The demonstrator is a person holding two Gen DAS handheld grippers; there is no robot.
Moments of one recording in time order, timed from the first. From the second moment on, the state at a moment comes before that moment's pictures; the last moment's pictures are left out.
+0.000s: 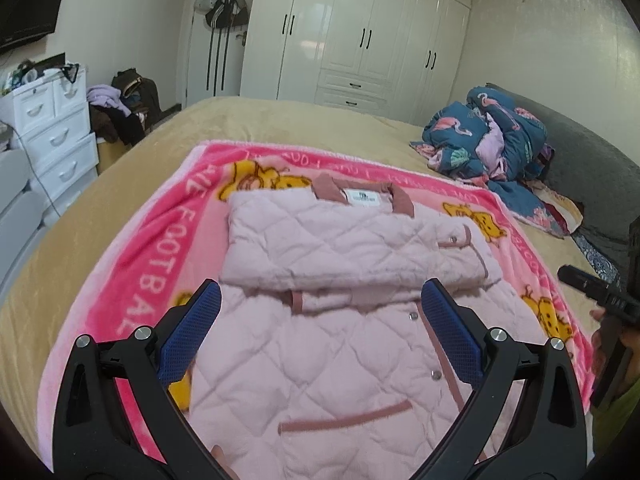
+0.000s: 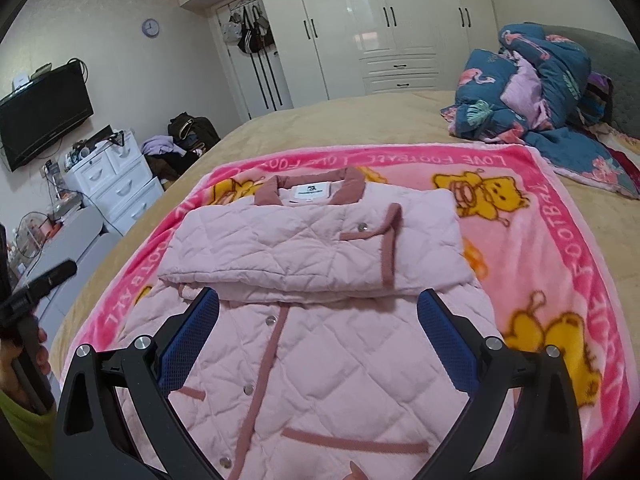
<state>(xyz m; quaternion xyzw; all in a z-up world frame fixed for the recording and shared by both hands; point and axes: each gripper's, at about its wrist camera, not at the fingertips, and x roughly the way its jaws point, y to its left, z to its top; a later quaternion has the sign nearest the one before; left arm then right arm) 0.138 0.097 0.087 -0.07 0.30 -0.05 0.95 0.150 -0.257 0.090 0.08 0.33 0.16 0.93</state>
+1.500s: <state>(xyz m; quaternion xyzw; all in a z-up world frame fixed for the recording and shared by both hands) 0.041 0.135 -0.012 -0.11 0.50 0.00 0.86 0.081 -0.327 0.026 0.10 0.42 0.16 0.89</state>
